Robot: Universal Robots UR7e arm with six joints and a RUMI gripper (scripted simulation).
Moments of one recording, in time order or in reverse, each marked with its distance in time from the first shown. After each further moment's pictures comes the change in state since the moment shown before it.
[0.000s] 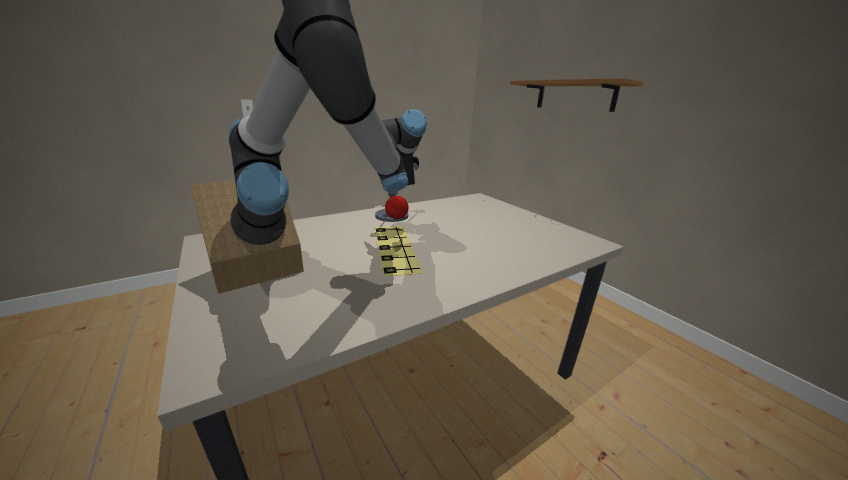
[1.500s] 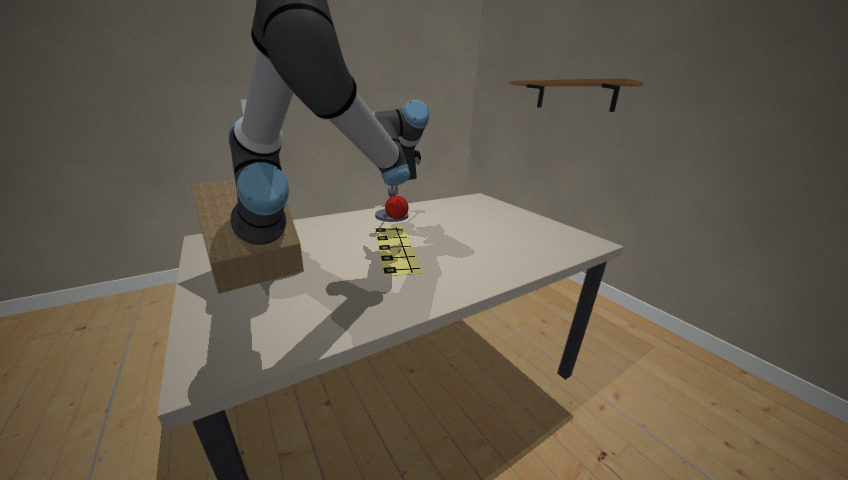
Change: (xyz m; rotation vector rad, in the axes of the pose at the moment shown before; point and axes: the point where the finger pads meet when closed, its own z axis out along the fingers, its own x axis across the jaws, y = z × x) arm 0.000 0.005 -0.039 0.000 -0.001 -0.001
